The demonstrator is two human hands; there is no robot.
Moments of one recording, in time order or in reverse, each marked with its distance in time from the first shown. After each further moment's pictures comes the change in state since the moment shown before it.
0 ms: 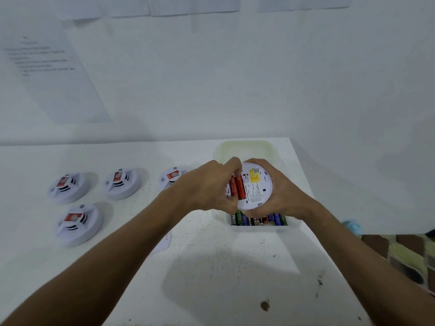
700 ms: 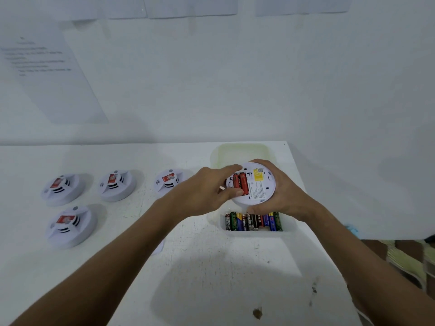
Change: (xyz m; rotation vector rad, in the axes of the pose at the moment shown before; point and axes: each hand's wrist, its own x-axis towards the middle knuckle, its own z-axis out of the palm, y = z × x) left_hand 0.006 -0.010 0.023 -0.280 0.131 0.029; right_hand 0.001 0.005 -0.019 0.044 0.025 0.046
